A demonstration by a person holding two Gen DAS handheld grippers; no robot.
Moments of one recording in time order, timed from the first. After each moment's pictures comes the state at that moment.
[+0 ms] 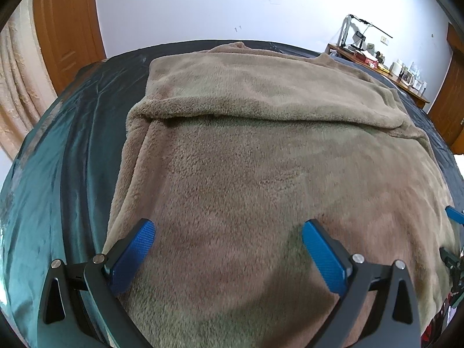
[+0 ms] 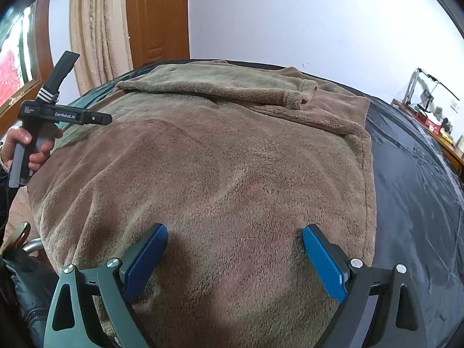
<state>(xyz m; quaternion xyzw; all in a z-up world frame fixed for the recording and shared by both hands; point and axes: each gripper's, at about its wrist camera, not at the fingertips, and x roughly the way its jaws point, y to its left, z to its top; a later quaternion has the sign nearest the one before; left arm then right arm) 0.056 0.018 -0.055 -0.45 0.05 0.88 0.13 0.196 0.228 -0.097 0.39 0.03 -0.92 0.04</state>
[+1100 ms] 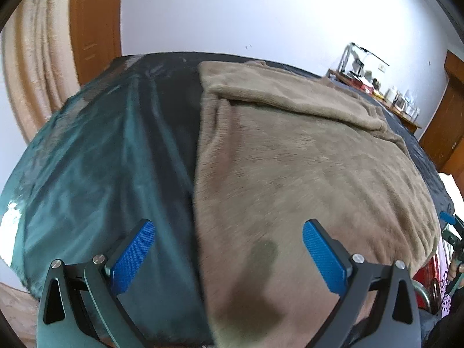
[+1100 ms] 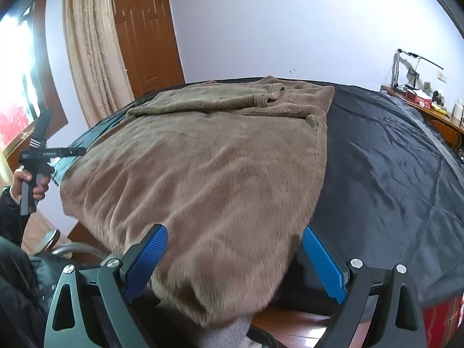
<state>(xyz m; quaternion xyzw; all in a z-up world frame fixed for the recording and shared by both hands) 0.144 -0.081 -0.039 -0.41 -0.01 0.90 0.14 0.290 0.268 -0.082 0.35 -0.04 -0.93 0.05</state>
